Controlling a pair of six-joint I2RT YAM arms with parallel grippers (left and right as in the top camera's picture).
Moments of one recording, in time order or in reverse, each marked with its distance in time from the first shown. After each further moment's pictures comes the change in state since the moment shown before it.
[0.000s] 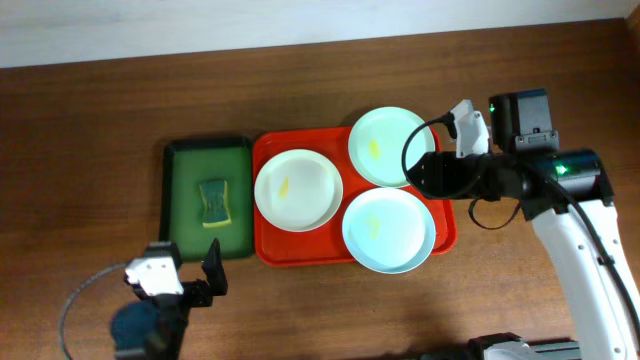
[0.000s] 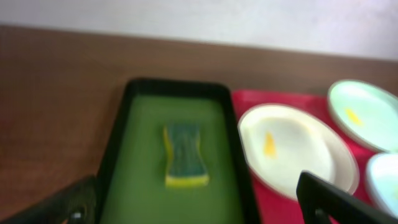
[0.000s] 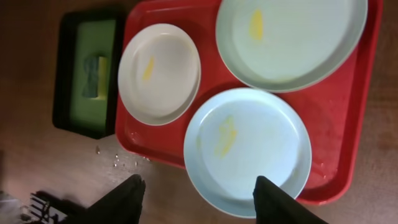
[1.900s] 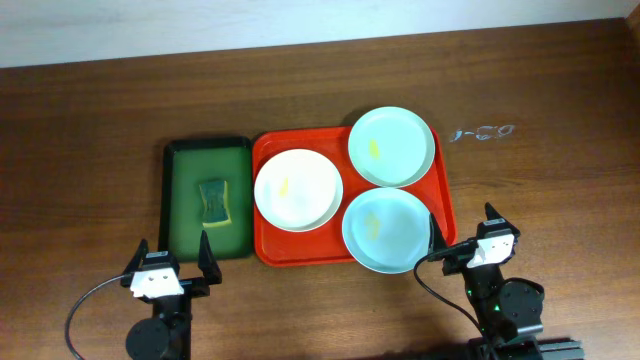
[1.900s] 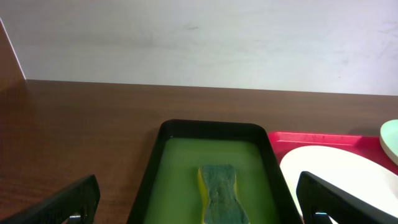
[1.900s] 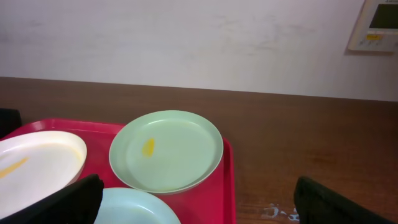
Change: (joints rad) left arm 0.000 -0.208 -0.304 0.351 -0.137 0.063; right arm 0.001 -1.284 -1.333 1.064 0.401 -0.181
